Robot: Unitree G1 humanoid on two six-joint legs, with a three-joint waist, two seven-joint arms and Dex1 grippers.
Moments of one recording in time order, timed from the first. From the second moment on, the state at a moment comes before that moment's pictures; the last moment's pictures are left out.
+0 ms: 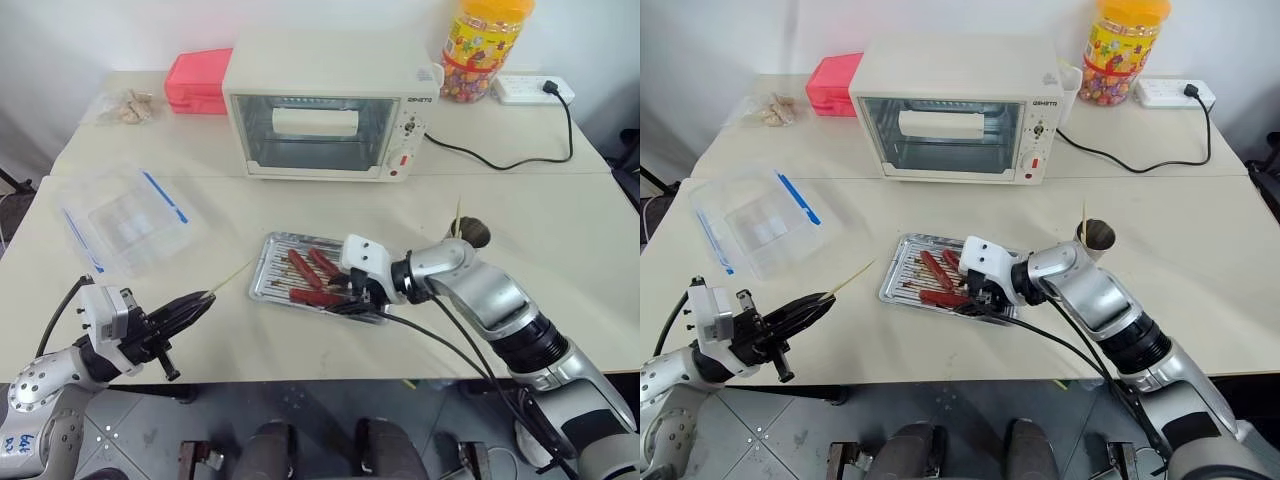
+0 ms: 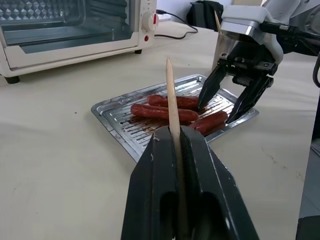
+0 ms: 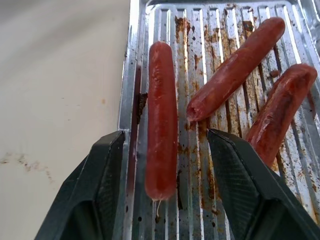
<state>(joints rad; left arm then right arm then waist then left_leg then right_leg) 0.19 0.59 0.41 -0.31 -0.66 0.16 -0.95 -0.73 -0.57 0.48 -0.12 0.22 0.75 1.01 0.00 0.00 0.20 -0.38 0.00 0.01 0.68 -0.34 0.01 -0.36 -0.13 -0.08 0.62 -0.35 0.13</state>
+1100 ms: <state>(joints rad) 0.11 0.76 0.27 -0.30 -0.64 0.17 -1.20 -0.59 -0.86 0.16 -0.19 0.35 0.36 1.42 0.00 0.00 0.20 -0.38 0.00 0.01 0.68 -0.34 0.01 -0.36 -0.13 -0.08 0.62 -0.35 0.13</state>
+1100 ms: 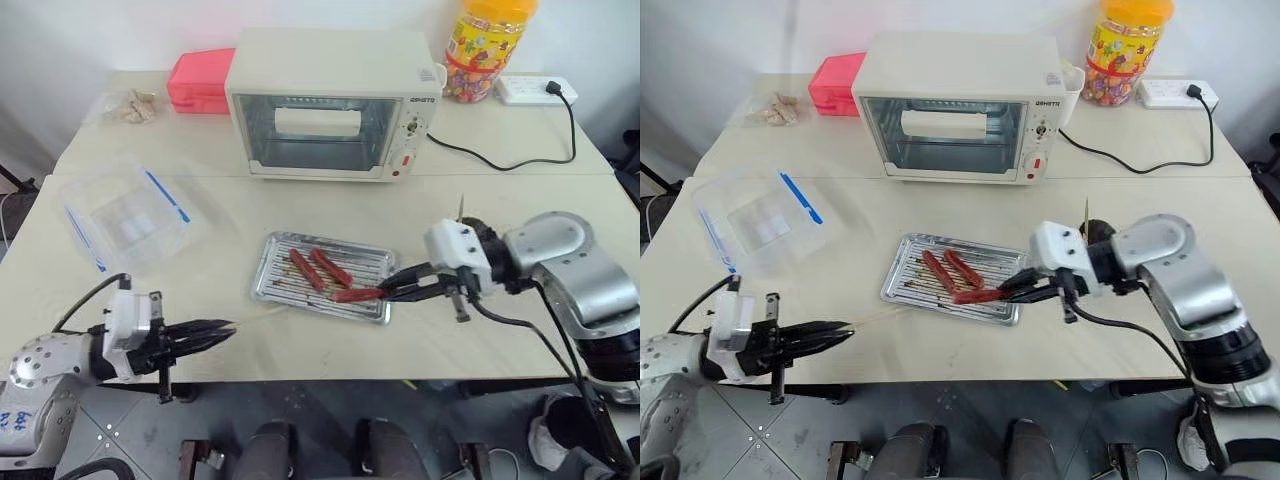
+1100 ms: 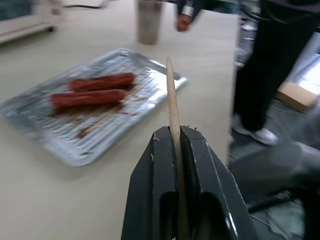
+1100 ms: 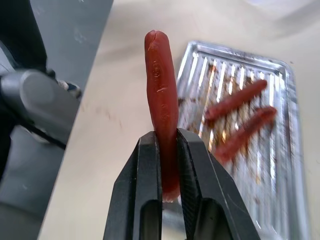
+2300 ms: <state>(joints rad) -0.05 0.71 0.10 -0.26 -0.58 0.20 -1.18 -0.62 -0.88 0.24 -0.31 0.30 0.50 1.36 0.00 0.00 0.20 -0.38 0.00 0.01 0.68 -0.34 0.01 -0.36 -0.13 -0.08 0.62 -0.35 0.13</state>
